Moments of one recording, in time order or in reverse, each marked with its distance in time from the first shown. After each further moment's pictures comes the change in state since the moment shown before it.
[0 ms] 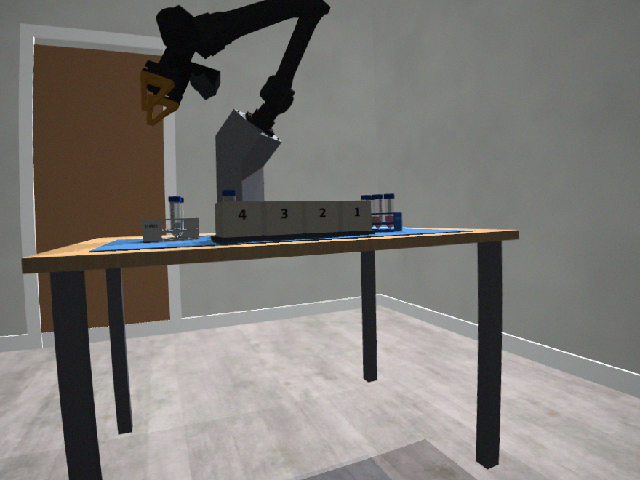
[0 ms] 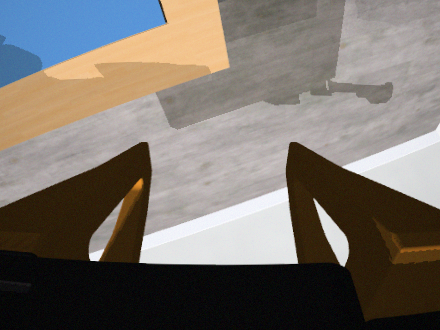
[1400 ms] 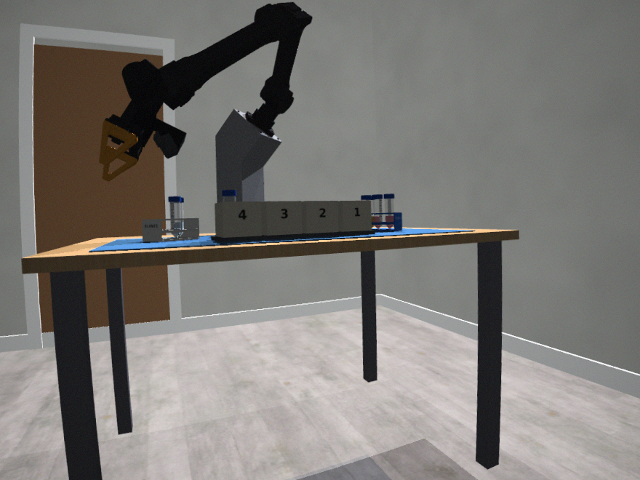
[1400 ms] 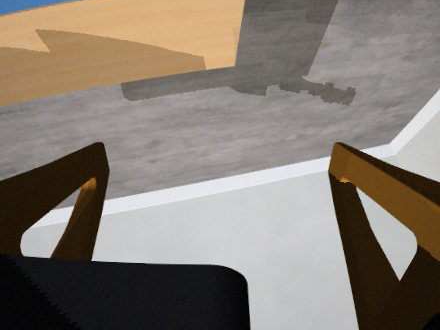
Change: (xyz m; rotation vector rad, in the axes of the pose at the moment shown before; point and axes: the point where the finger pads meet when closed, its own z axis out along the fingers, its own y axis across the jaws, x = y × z) arm 0.040 0.021 0.133 0.041 0.078 -0.227
